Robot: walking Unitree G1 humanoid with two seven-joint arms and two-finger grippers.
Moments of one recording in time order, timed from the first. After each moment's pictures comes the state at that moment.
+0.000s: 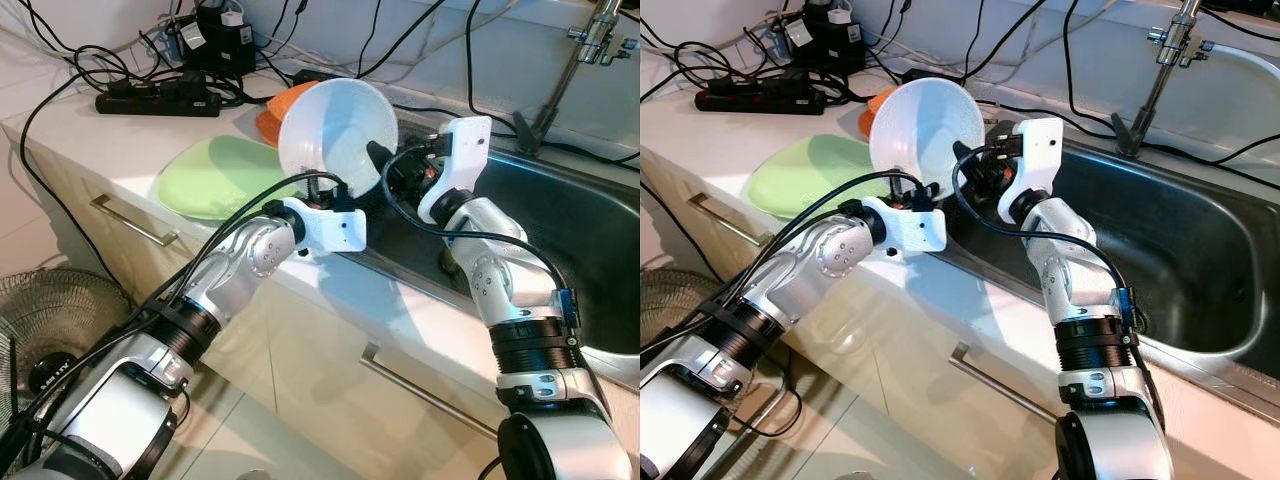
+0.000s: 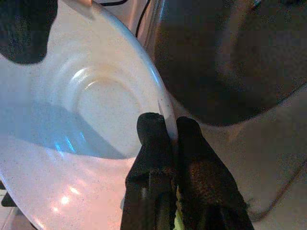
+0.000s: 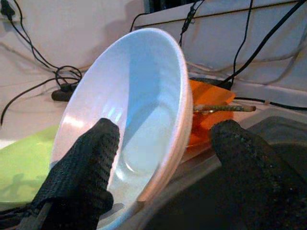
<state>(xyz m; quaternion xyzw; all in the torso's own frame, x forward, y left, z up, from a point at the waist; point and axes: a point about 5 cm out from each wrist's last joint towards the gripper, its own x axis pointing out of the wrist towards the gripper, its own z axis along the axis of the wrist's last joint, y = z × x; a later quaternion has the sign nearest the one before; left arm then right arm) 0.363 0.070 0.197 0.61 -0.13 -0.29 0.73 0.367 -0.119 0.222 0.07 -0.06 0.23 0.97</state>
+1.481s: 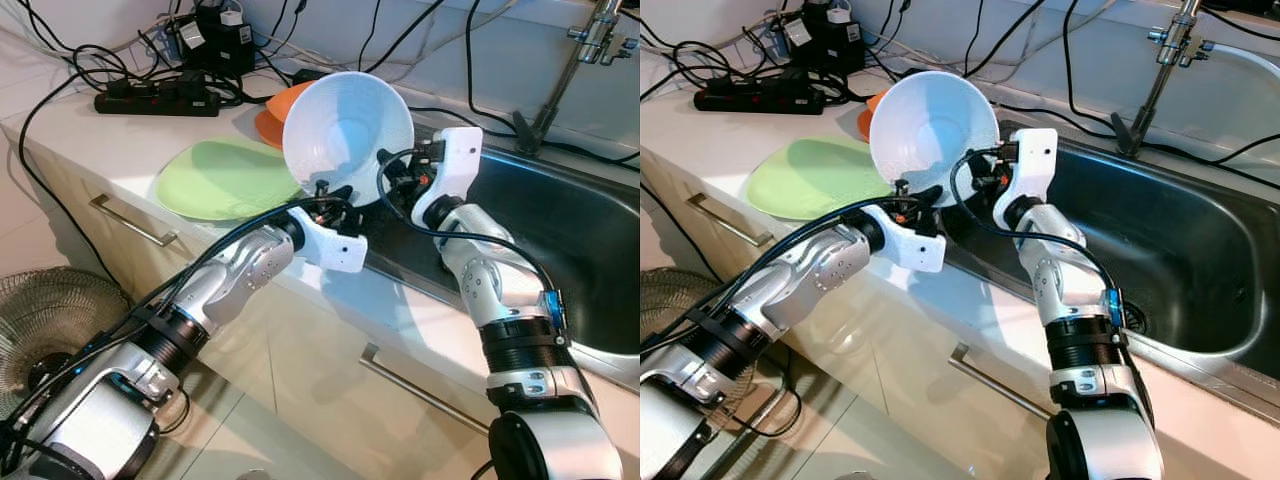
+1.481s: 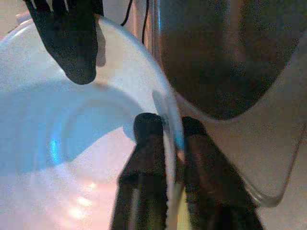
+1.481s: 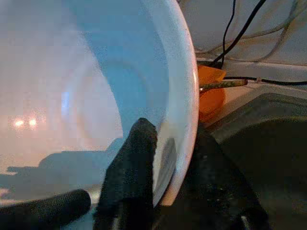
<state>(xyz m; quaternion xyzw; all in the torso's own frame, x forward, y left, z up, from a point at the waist) 0.352 0.073 0.196 0.70 -0.18 -0.27 0.63 0.373 -0.115 0.209 0.09 -0.03 0.21 0.97</state>
